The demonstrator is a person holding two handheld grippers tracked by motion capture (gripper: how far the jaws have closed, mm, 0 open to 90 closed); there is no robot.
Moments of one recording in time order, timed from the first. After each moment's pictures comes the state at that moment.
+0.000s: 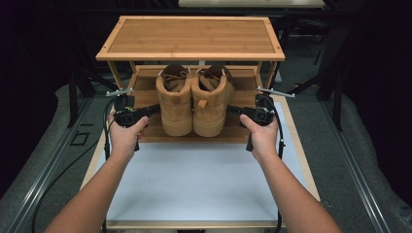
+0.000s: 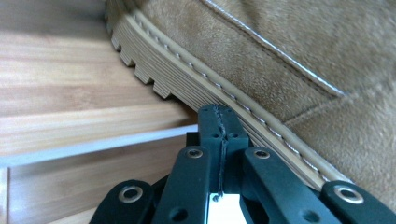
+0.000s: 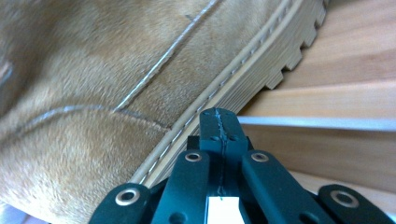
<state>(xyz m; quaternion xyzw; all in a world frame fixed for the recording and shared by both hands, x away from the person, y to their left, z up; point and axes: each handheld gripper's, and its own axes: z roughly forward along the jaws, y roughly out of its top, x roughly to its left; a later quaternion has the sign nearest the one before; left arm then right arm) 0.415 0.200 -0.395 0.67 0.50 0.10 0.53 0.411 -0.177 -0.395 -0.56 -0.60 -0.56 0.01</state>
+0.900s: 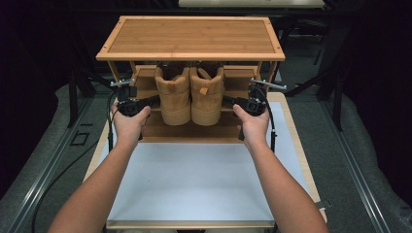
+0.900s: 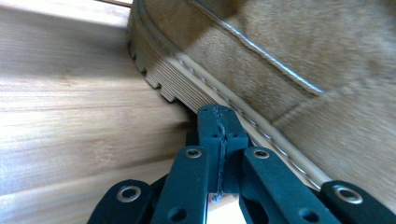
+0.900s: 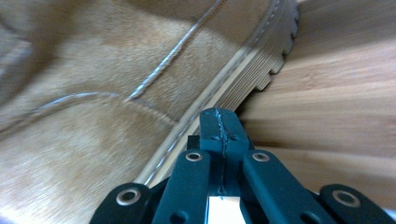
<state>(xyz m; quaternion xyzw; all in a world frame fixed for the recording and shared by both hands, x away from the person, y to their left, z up) 0.443 0.200 -0.390 0.66 0.52 0.11 0.53 0.441 -0.164 -0.392 -0.58 -0.59 -0.56 -0.02</state>
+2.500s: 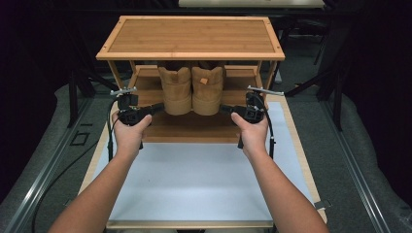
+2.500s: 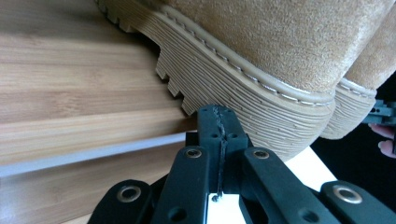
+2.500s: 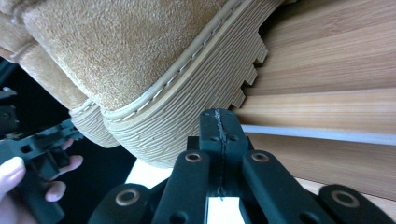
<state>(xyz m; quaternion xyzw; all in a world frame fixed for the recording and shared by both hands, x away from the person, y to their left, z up) 0.420 0.192 -0.397 0.67 0.51 0.10 0.54 0.425 -0.157 -0.402 -0.58 -0.61 -0.54 0.01</state>
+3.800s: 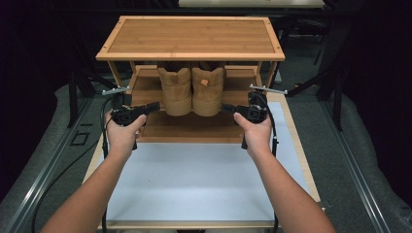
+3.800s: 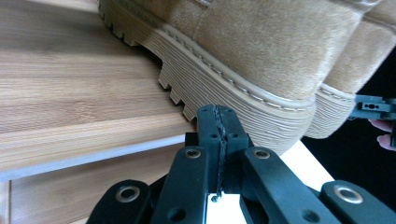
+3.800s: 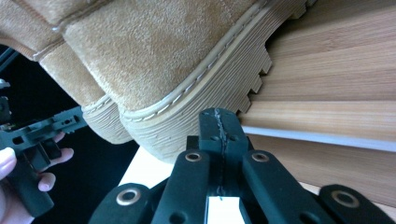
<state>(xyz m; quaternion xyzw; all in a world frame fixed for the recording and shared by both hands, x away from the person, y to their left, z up) 0.410 0.205 -0.387 0.67 0.49 0.10 0.54 0.417 -0.162 -0.392 -0.56 -0.62 -0.55 -0.01</state>
